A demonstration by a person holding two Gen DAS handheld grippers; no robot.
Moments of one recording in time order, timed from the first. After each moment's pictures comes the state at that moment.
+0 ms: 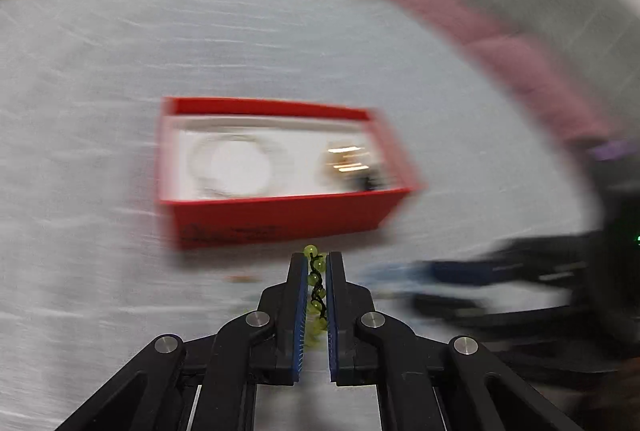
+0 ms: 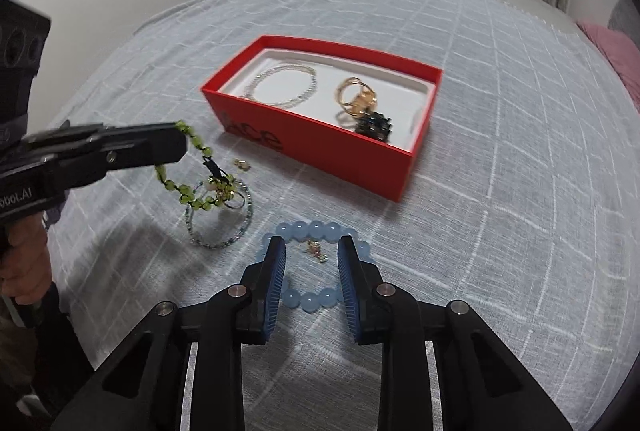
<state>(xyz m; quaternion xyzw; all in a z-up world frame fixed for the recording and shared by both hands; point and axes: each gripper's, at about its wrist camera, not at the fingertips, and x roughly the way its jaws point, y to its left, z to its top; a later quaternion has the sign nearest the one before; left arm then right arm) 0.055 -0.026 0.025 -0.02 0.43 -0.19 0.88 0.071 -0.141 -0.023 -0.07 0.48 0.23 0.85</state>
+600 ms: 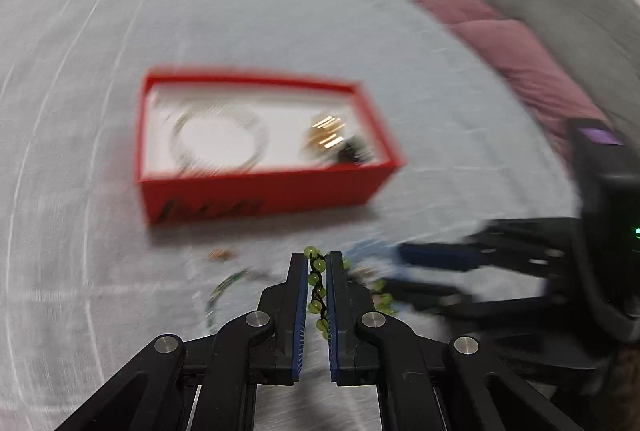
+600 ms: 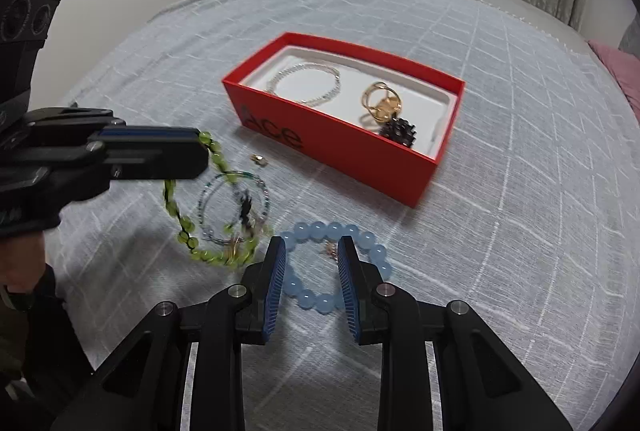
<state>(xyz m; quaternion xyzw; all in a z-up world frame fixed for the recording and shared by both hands) 0.063 -0.025 0.015 -0.08 0.48 -0.24 0.84 0.070 -0.132 -0.026 -0.09 0.47 0.24 0.84</state>
